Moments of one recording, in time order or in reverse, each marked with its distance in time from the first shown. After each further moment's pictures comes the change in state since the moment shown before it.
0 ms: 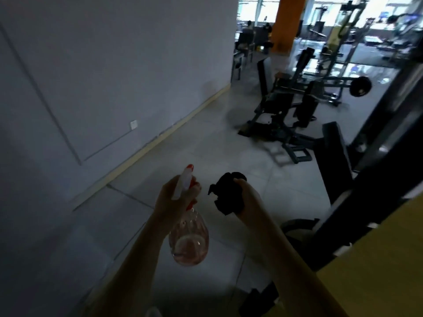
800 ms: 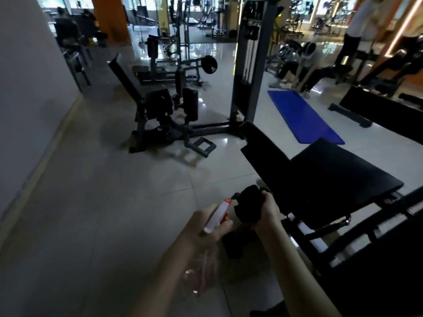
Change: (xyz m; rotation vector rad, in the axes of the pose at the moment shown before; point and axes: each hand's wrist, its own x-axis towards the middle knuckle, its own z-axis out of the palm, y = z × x) left_hand 0.336 -0.054 0.159 0.236 -1.006 0.376; right_hand 0.195 -0.133 -0.070 0.535 0.894 -0.267
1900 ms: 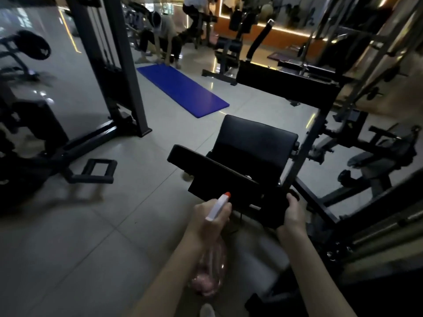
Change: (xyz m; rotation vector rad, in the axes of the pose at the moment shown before) left_hand 0.295 -0.054 0.019 -0.260 -0.444 0.061; right_hand 0.134 -0.082 0.003 0.409 0.756 -0.321
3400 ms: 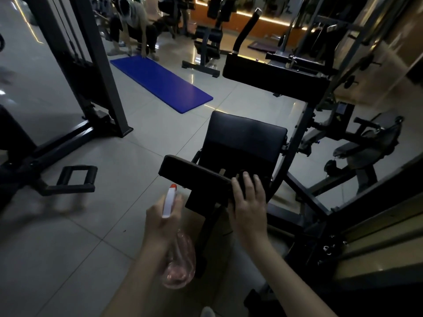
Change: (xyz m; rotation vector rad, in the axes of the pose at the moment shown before) left_hand 0.053 -0.019 -0.076 0.095 0.186 -0.161; right_hand -0.011 0.049 0.077 -1.413 0.006 -1.376
